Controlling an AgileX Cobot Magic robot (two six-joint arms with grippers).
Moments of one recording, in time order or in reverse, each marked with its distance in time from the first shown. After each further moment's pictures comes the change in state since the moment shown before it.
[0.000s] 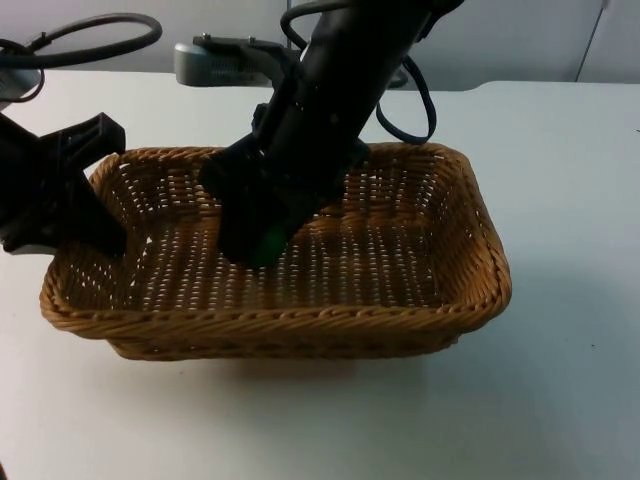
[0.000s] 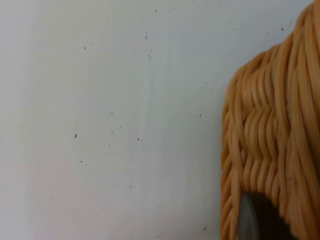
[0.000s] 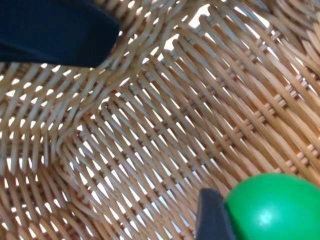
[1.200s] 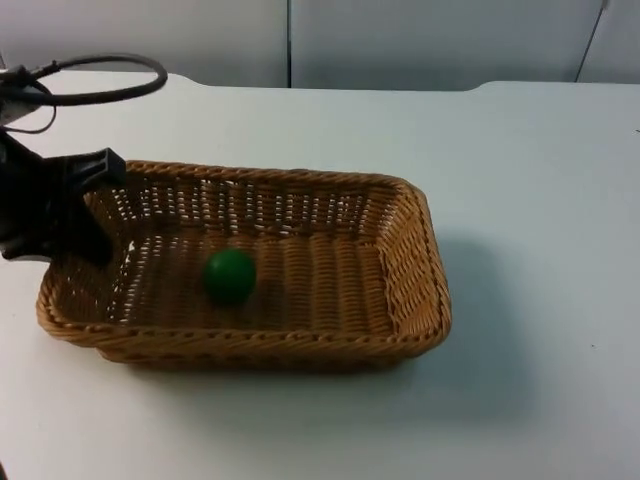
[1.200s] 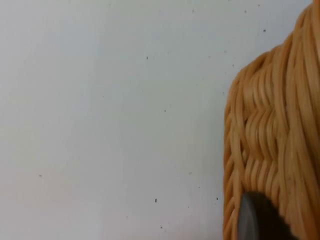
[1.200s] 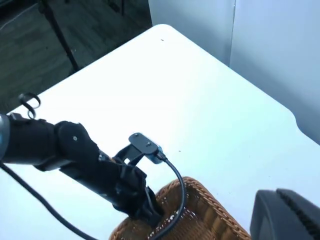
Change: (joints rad) right arm 0.000 -0.523 -0.437 -0.168 0.193 0.205; left arm 0.000 0.115 -0.043 0.003 -0.149 0.094
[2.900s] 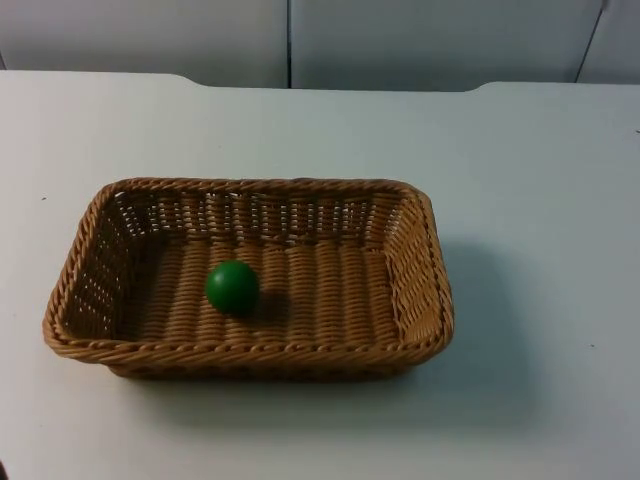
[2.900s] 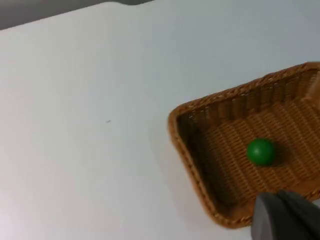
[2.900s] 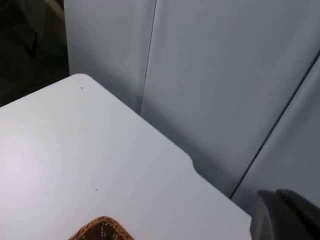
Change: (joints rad) right arm 0.273 -0.213 0.000 -0.554 0.006 0.167; left arm 0.007 -1.004 -0.198 0.800 0.584 -0.439
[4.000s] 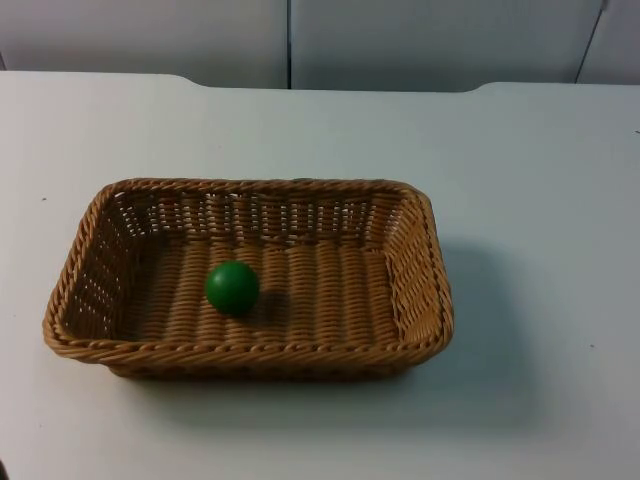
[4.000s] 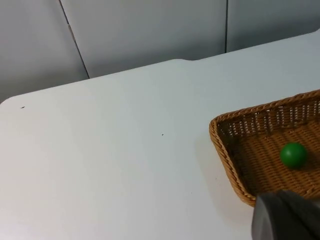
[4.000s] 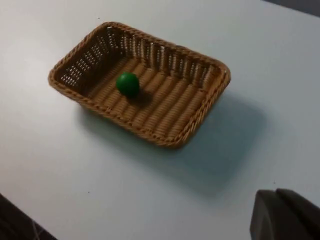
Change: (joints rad) right arm 0.224 -1.163 1.450 -0.120 -0.013 0.555; left arm 0.000 -0.724 0.280 0.145 0.087 -0.106
